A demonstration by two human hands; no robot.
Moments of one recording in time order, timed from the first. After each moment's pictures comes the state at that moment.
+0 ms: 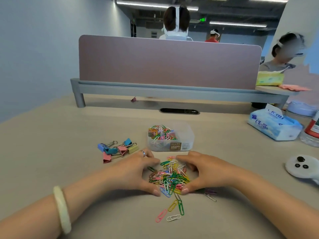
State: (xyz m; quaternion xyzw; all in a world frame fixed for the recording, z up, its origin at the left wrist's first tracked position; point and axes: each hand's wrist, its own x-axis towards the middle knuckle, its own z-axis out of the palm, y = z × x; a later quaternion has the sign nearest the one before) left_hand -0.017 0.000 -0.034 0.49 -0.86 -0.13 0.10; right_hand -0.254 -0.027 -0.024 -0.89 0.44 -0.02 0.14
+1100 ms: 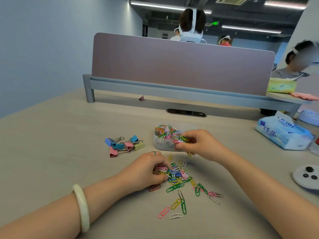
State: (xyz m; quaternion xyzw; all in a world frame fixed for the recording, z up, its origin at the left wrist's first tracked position) left_hand -0.037 0.007 -0.049 0.47 -0.82 -0.17 0.29; right_hand -0.224 -0.069 -0.008 -0.83 0.43 -0.24 0.26
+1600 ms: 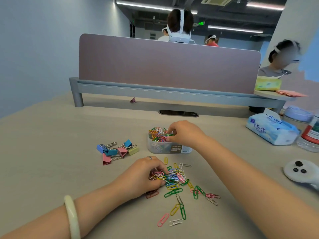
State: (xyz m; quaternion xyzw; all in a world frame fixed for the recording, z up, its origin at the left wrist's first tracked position) left_hand -0.033 0.002 -0.053 0.46 -0.82 -0.19 0.28; right_hand -0.190 -0.112 0.005 -0.83 0.55 -0.11 0.03
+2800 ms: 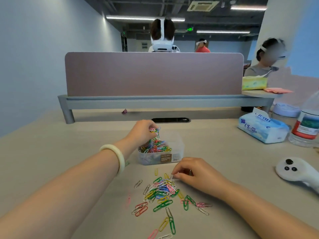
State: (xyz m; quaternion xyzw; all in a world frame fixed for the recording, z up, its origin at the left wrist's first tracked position) left_hand -0.059 -0.134 0.006 0.58 -0.75 -0.12 0.29; right_hand -0.259 -0.037 -0.038 -0.86 0.43 -0.23 0.15
